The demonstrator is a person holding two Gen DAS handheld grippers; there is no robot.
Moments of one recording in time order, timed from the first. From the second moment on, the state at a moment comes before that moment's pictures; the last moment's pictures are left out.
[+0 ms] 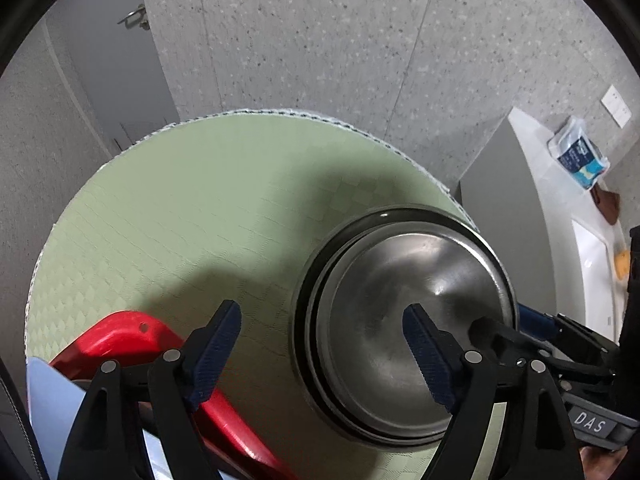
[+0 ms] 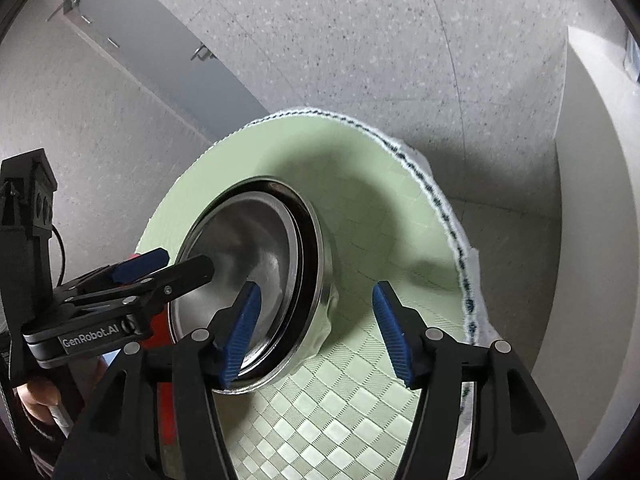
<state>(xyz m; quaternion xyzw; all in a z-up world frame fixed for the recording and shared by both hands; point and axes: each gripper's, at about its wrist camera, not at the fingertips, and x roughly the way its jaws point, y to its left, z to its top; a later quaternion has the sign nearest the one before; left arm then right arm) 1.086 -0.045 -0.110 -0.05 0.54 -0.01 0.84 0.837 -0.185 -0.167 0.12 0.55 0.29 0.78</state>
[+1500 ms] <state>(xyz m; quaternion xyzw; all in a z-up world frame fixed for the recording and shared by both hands) 0.996 -0.028 -0.042 -0.06 0.44 -0.09 0.89 0.785 -0.187 -0.091 0.15 0.46 0.30 0.82</state>
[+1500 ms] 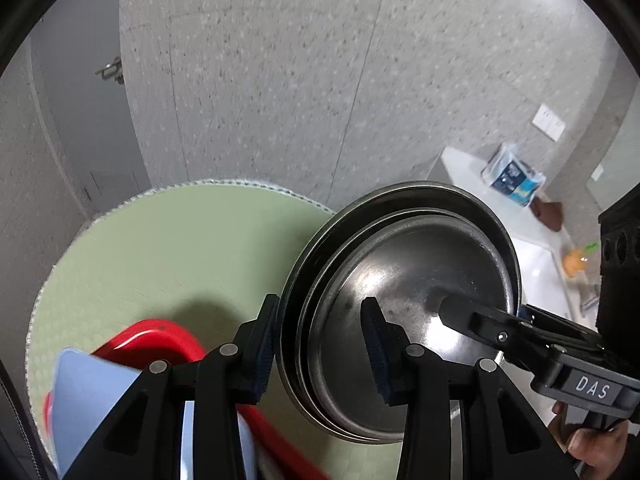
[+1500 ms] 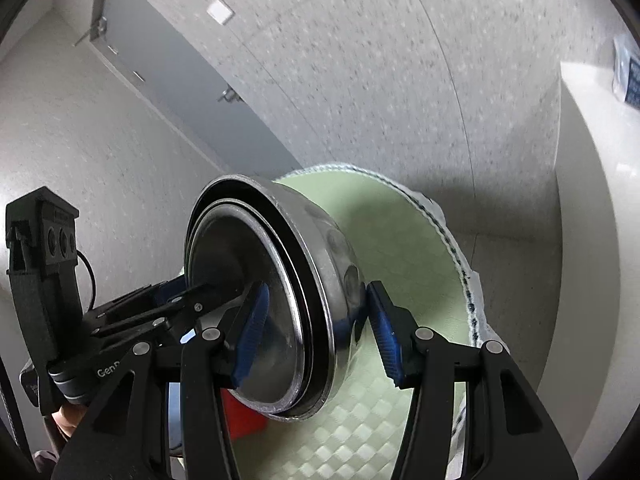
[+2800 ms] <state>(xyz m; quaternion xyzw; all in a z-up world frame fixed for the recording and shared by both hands) 0.844 0.151 -0.033 -0.07 0.51 -0.03 0.86 0.687 -0.003 -0.139 0.06 0.53 0.30 0.79</state>
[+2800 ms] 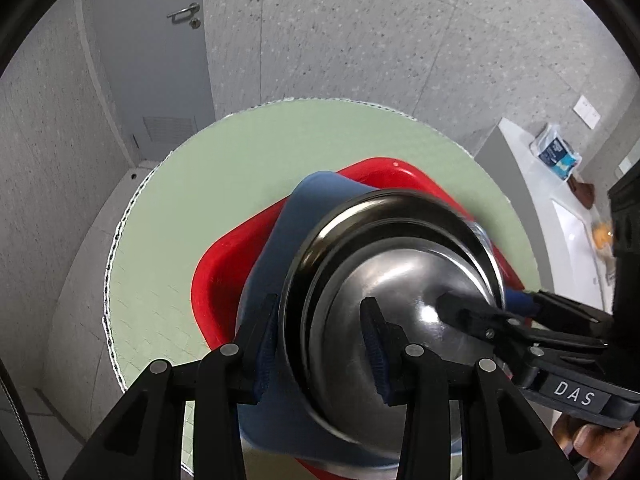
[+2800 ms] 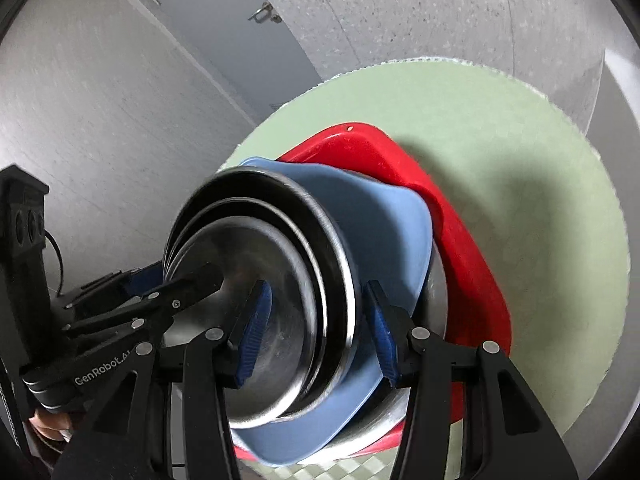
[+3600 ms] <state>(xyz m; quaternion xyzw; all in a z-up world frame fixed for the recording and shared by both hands) 0.740 0.138 0.005 -0.05 0.39 0.00 0.92 0.587 -0.024 -0.072 0.02 0.41 0.26 0.87</state>
